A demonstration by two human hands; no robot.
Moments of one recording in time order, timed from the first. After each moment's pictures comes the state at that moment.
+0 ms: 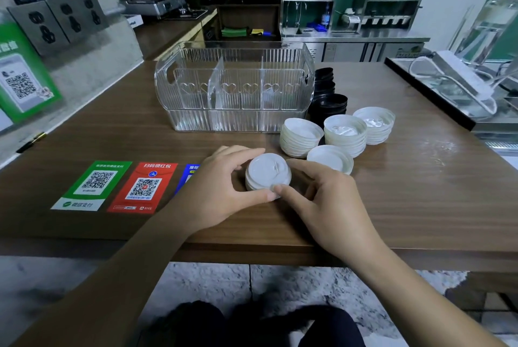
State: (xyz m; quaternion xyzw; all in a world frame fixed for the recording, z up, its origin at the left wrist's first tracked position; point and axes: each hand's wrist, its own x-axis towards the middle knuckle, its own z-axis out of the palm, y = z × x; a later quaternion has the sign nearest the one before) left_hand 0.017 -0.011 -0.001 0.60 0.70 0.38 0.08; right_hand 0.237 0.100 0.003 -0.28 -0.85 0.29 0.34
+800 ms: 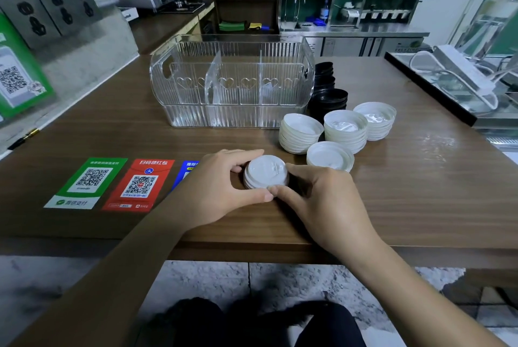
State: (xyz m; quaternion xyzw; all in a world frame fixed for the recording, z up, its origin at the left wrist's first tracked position) left_hand 0.011 -0.009 -0.004 0.59 0.72 0.35 0.11; right_hand 0.232 0.107 -0.006 -0.28 -0.88 0.24 0.29
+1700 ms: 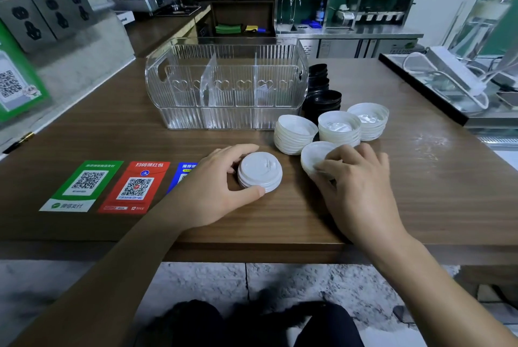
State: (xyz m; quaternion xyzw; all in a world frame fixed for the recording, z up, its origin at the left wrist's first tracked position) left_hand 0.011 -0.008 -0.006 0.61 0.71 0.35 0.10; right_hand 0.264 0.142 -0.009 -0.33 -0.87 -0.04 0.36
